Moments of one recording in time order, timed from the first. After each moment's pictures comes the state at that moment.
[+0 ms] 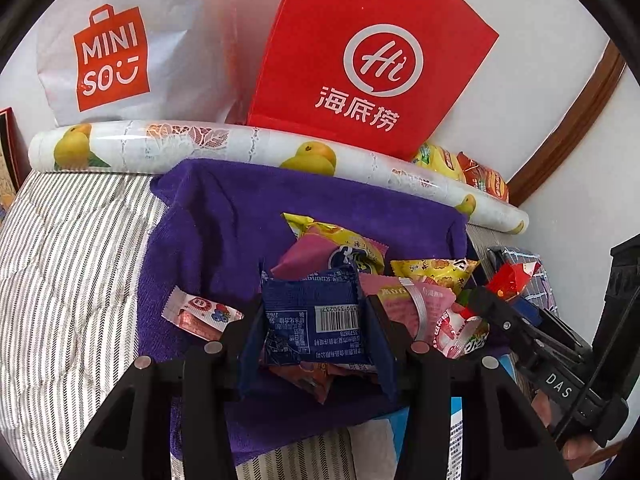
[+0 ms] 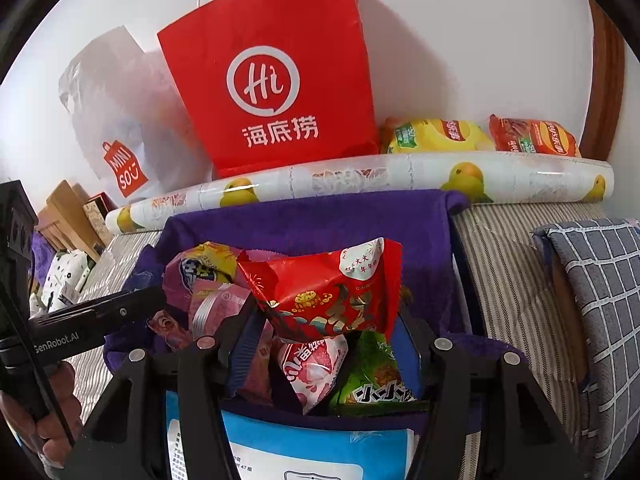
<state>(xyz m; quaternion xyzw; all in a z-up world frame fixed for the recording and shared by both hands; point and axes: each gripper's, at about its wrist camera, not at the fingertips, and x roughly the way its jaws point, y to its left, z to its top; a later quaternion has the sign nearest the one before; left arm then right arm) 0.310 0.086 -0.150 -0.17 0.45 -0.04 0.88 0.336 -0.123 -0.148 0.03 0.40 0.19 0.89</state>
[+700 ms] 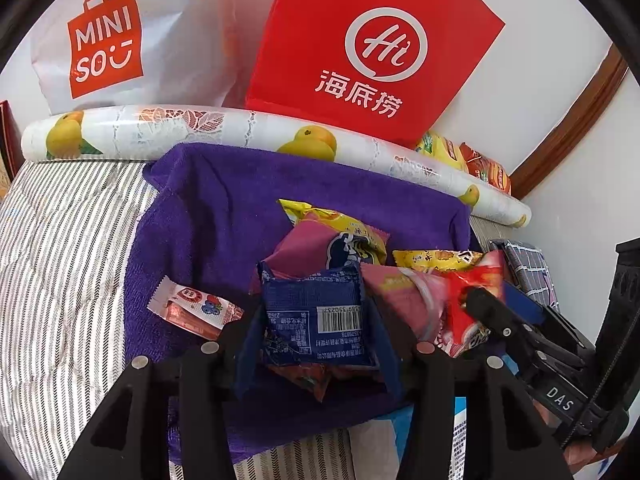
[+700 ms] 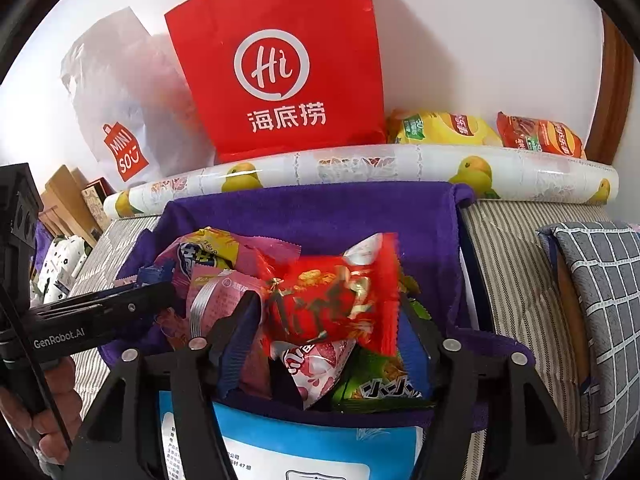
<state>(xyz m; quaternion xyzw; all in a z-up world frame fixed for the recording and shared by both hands) 0.315 0.084 -0.158 -0.17 0.47 -0.04 0.87 0.336 -0.118 -0.152 0.01 0.41 0.19 0.89</state>
